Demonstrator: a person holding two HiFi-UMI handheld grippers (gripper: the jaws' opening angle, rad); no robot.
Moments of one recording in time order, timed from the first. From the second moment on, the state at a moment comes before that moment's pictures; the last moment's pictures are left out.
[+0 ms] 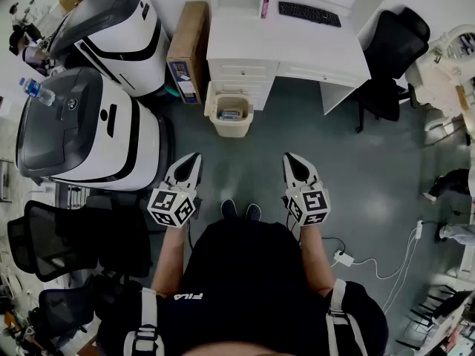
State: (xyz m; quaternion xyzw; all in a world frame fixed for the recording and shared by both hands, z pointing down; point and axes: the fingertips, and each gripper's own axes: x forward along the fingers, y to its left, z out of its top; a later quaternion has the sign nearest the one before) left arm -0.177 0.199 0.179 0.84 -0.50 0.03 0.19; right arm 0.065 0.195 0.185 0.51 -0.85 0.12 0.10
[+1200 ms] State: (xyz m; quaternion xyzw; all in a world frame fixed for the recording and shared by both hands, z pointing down) left arm -0.118 0.208 0.188 0.83 -0.53 0.08 0.17; right arm 0.111 0.218 0.217 0.45 -0.86 0.19 0.12
